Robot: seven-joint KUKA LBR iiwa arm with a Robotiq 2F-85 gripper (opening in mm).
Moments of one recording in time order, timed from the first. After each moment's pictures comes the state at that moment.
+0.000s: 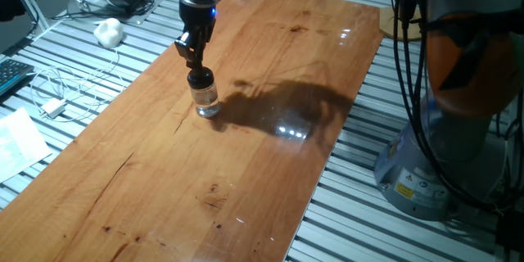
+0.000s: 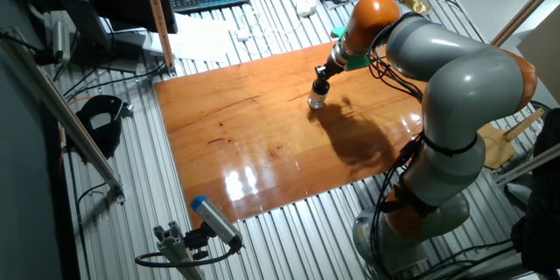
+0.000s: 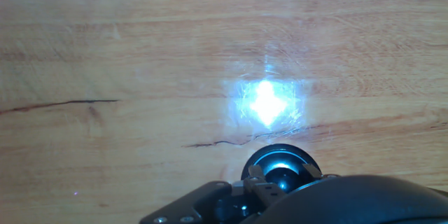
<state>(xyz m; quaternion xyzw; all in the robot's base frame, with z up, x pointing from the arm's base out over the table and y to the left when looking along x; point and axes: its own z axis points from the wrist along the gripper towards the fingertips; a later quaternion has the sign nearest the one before) 0.559 0.027 0.175 -0.02 0.99 0.06 0.09</state>
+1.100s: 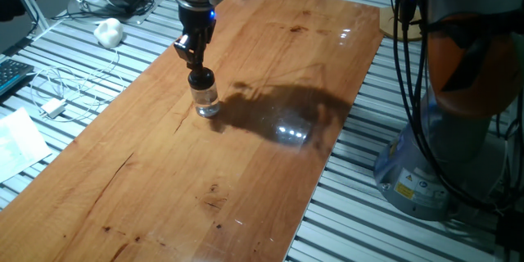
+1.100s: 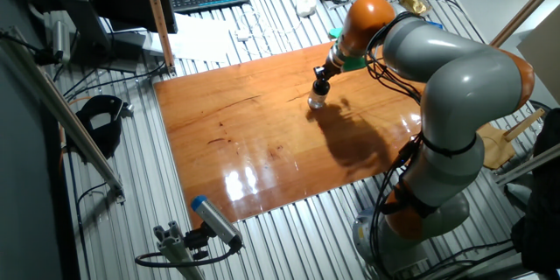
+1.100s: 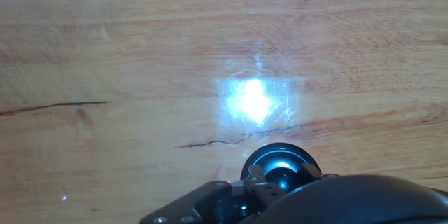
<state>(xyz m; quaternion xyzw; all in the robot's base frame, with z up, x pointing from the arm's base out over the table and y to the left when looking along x) 0.558 0.027 0.172 0.00 0.99 0.04 0.09</state>
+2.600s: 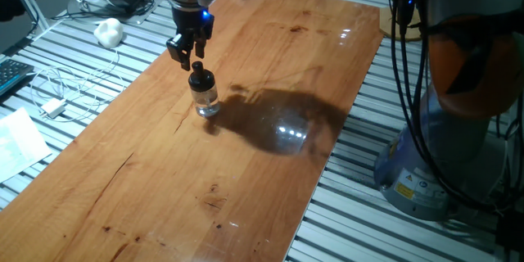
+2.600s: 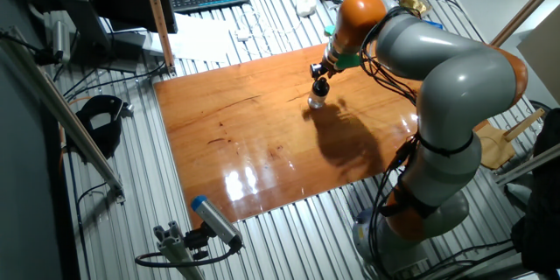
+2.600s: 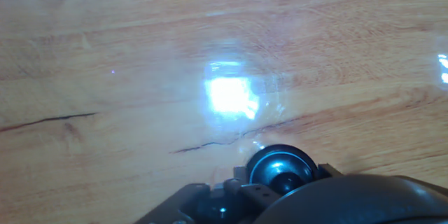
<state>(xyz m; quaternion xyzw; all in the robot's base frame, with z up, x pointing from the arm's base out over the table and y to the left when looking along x) 0.563 0.035 0.182 0.03 1.00 0.01 0.07</state>
